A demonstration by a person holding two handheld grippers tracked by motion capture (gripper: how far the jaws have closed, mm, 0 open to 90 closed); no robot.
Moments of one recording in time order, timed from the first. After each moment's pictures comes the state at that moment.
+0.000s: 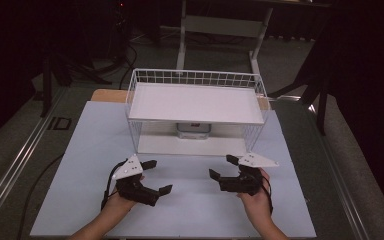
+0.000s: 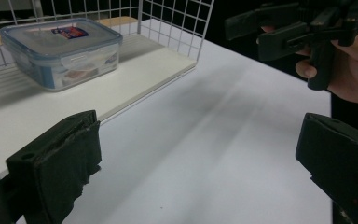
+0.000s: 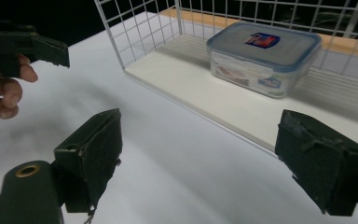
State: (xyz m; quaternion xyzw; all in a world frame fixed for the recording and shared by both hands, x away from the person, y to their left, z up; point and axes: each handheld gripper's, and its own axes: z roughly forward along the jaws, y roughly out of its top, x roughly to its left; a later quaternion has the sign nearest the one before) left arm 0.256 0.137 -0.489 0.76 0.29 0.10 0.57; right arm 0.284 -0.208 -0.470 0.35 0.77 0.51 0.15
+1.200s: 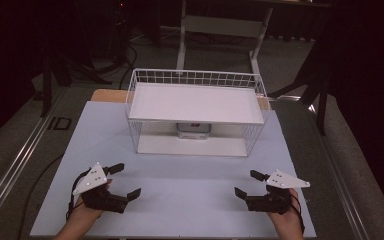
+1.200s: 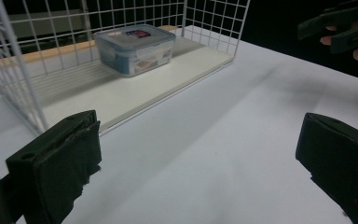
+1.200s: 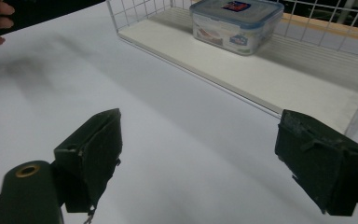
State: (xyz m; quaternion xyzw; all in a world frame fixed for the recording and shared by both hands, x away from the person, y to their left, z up) left arm 0.225 0.212 -0.497 0.75 0.31 0.17 0.56; right arm 0.245 -0.278 -0.482 0.33 0.79 0.49 0.16
